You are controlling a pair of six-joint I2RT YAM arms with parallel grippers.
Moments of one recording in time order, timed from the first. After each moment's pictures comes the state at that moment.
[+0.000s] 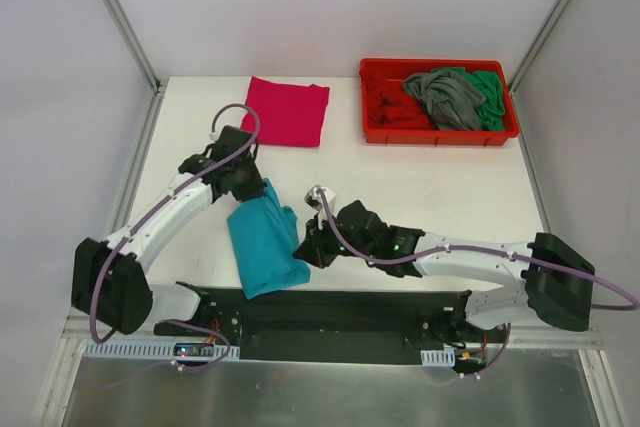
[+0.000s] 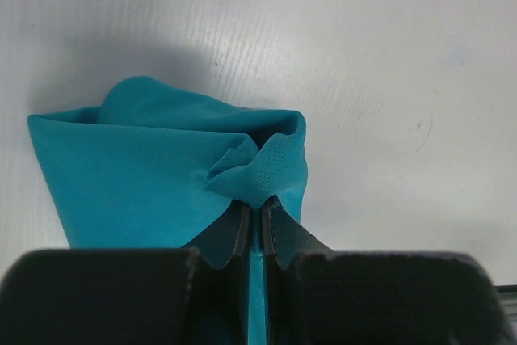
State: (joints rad) left arm -0.38 1.27 1.00 -0.70 -0.03 -0.81; right arm 1.18 1.34 0.77 0.13 -0.16 0.49
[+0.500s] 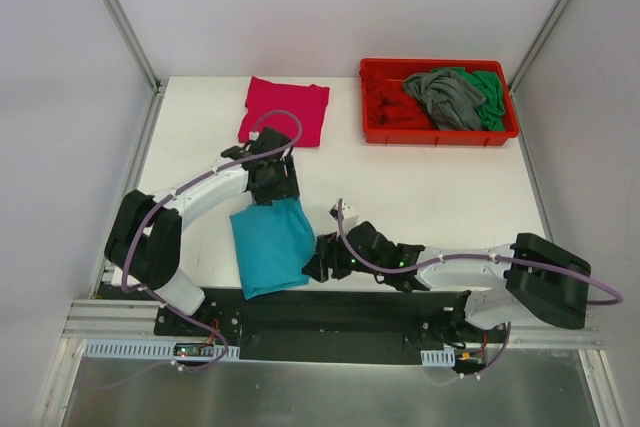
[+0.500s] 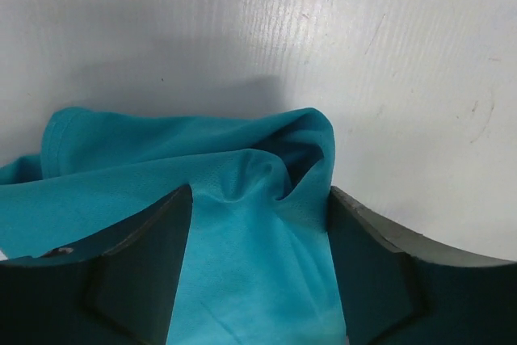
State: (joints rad) left arm -0.52 1.58 1.10 -0.65 -0.03 -0.72; right arm 1.19 1.35 0.50 0.30 -0.01 0.81
